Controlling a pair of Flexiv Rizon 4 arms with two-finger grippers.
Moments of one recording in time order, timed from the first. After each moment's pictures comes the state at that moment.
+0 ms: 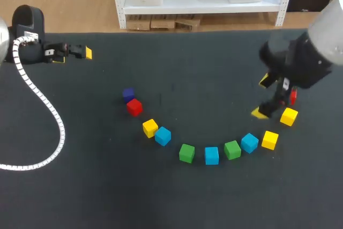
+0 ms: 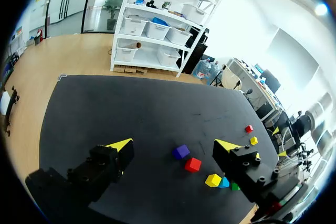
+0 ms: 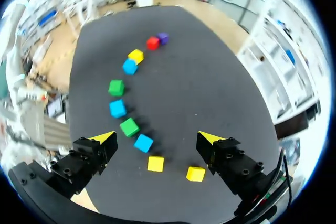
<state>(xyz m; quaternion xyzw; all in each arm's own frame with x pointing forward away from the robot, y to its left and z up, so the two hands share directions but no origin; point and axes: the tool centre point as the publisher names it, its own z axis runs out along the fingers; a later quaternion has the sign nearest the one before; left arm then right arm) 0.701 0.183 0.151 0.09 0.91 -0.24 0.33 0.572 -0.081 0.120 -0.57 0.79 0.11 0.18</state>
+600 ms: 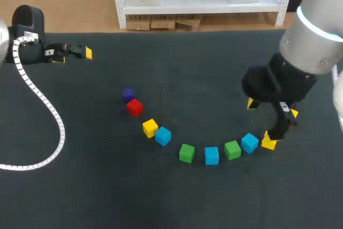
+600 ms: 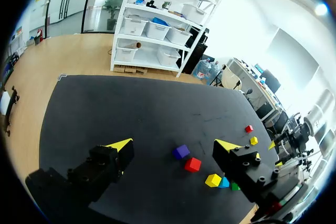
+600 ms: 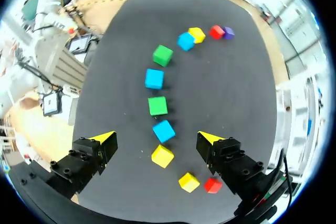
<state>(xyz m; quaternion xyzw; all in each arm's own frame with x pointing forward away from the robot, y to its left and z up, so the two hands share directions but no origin) 0.701 0.183 0.151 0.09 0.91 -0.24 0.33 0.537 -0.077 0.091 -0.77 0.63 0.07 0.08</state>
